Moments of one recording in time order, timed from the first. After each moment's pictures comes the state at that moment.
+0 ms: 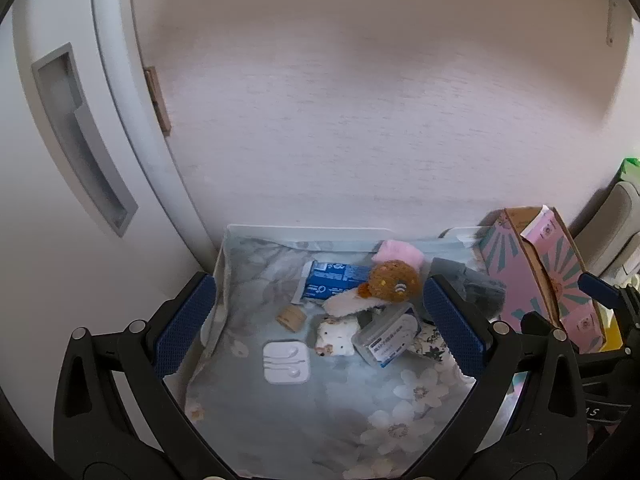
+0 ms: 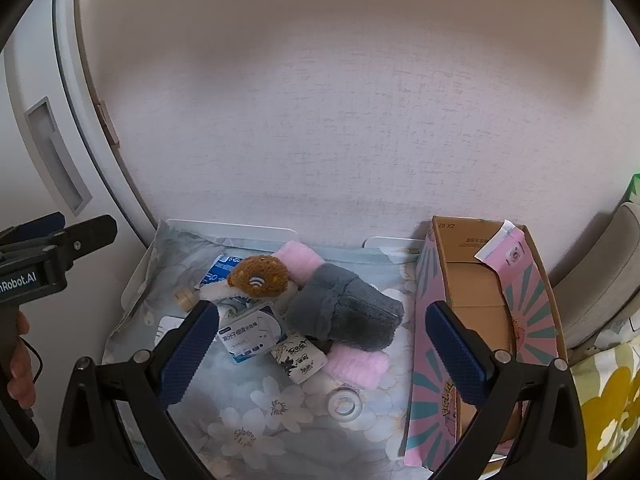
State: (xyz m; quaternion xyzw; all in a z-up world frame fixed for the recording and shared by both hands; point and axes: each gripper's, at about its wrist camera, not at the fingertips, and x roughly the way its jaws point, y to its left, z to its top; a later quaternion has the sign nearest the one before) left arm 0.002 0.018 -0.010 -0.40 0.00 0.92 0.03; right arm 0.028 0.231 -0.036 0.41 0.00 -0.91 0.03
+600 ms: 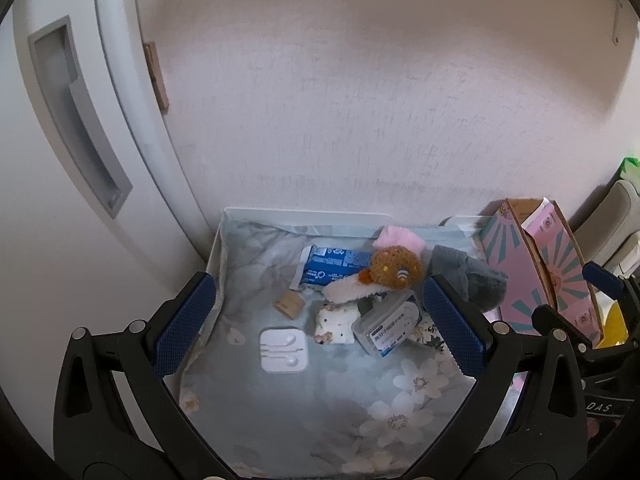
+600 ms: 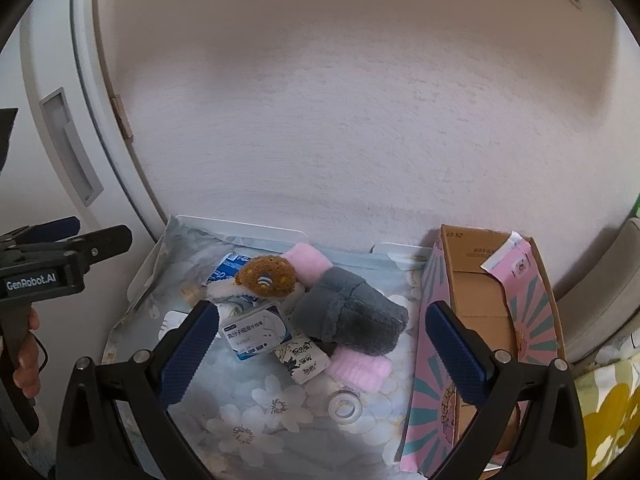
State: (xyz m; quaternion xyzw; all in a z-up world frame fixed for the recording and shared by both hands) left arm 0.001 0.010 -0.024 -0.42 -0.01 0.91 0.03; right arm 0.031 0.230 -0.032 0.40 0.02 -0.91 0.06
